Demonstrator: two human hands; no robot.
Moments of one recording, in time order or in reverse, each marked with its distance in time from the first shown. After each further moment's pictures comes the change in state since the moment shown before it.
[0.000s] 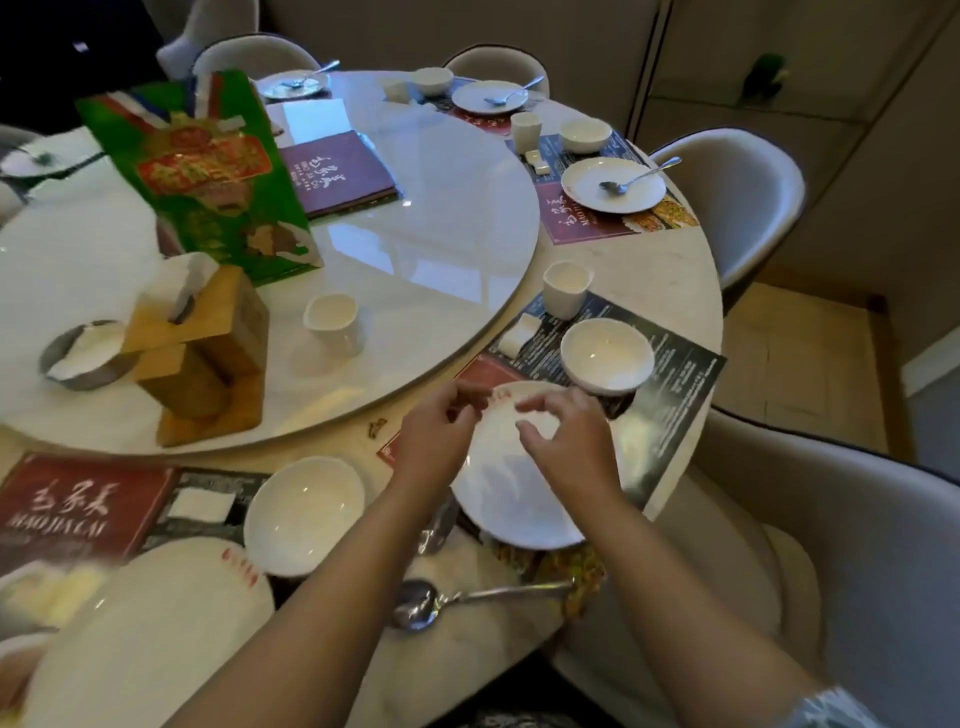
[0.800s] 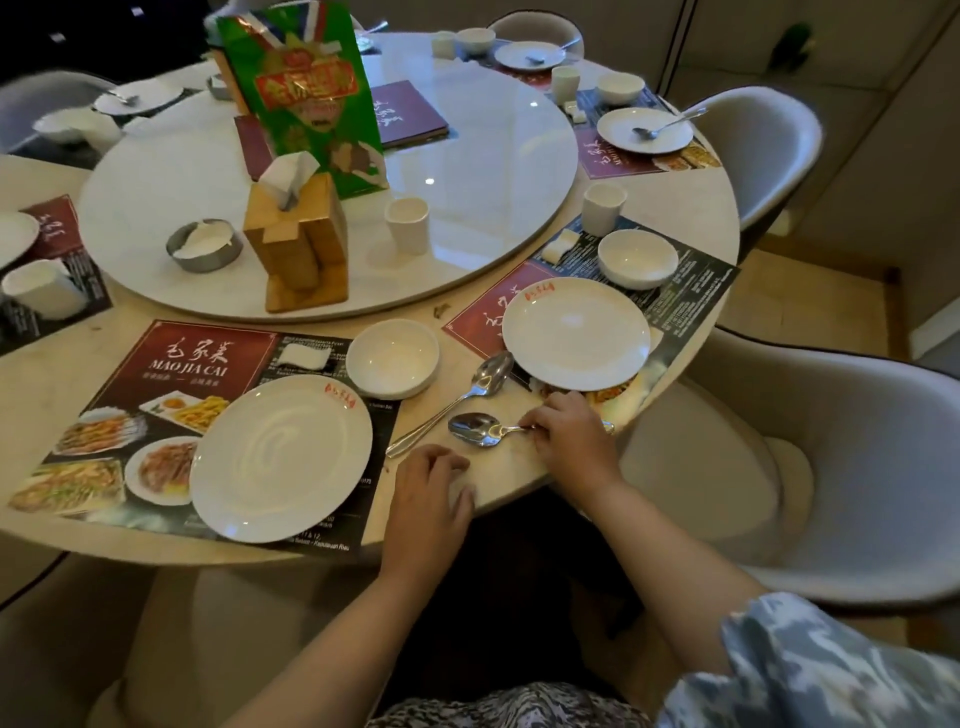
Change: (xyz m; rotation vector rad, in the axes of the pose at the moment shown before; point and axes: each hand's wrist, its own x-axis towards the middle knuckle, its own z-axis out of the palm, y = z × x) left_hand -0.222 -0.139 -0.051 0.469 0.066 0.206; right_hand -0.156 0.022 0.050 -0.315 -0.088 -0.323
